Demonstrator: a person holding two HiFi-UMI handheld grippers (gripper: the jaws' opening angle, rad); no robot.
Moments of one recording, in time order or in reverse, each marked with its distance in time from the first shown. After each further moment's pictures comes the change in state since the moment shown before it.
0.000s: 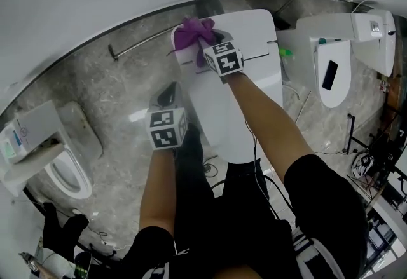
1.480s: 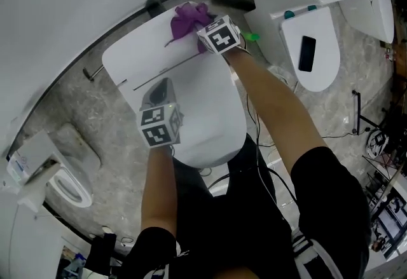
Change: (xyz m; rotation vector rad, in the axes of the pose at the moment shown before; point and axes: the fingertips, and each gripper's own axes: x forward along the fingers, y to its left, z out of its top) left arm 0.109 -0.220 0.015 0.082 0.051 -0.004; right arm -0.100 -0.256 -0.073 -0.031 0.097 -0.036
